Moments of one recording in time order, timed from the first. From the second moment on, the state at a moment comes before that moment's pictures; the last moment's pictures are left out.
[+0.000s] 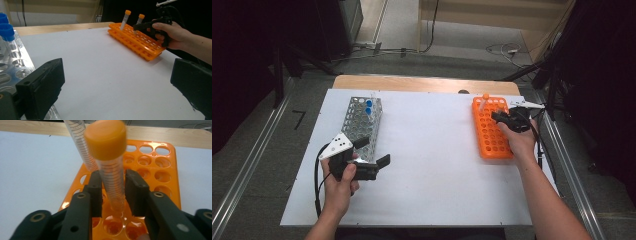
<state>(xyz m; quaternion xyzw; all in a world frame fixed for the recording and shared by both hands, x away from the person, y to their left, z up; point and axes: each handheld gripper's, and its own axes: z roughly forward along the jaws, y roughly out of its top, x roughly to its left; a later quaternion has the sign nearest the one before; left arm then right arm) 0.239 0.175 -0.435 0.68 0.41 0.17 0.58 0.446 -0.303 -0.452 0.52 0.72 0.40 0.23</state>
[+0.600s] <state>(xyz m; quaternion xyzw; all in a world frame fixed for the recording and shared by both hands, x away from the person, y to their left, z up) 0.239 0.167 -0.429 0.69 0.39 0.17 0.58 0.413 -0.310 -0.424 0.46 0.71 0.47 0.26</state>
